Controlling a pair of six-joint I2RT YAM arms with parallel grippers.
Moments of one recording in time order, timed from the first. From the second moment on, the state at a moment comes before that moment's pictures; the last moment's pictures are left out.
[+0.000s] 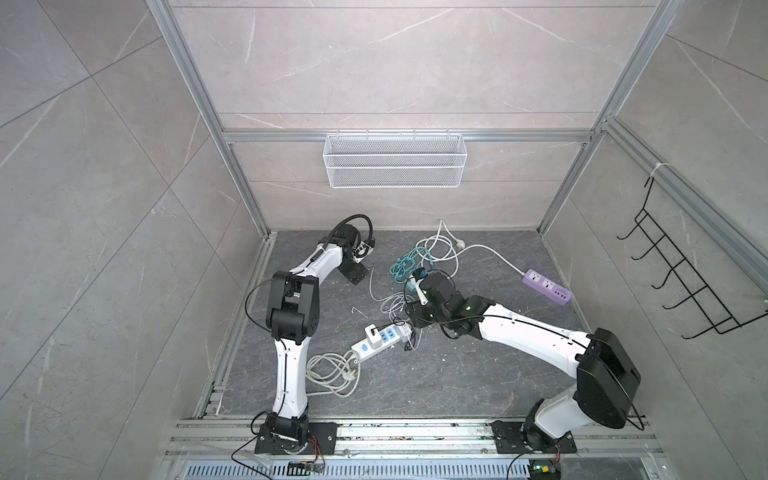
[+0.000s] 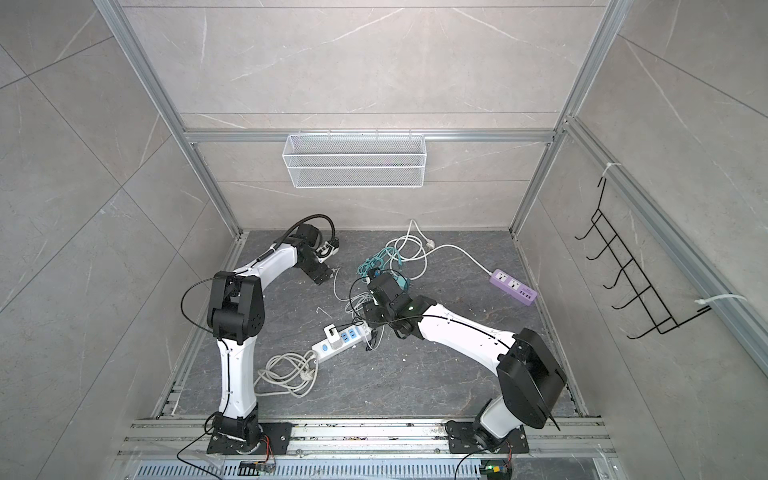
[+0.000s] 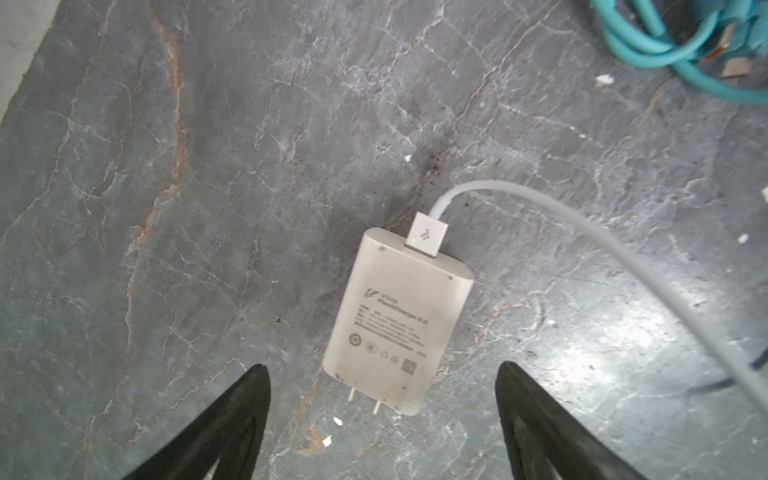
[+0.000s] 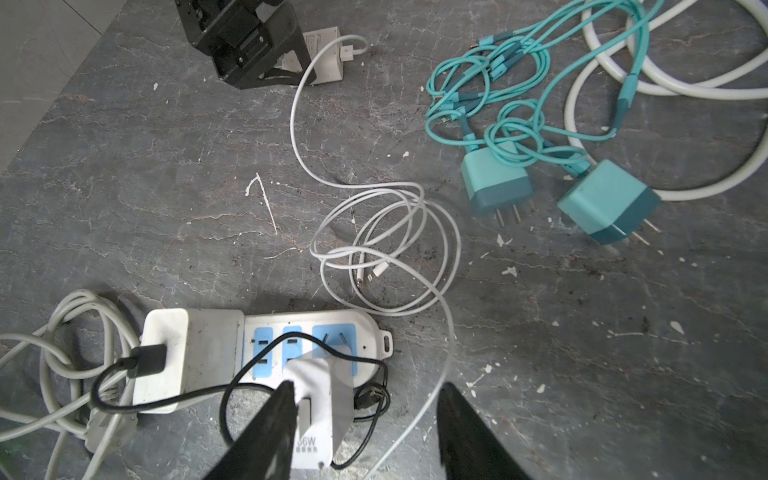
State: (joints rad) left arm -0.25 2.20 1.80 -0.75 0.01 0.58; right arm 0.80 1.55 1.11 -0.38 0.09 0.34
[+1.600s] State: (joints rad) left arm -0.45 1.87 1.31 -0.13 0.25 0.35; right arm 0.60 1.37 1.12 -0.41 -0.15 0.38
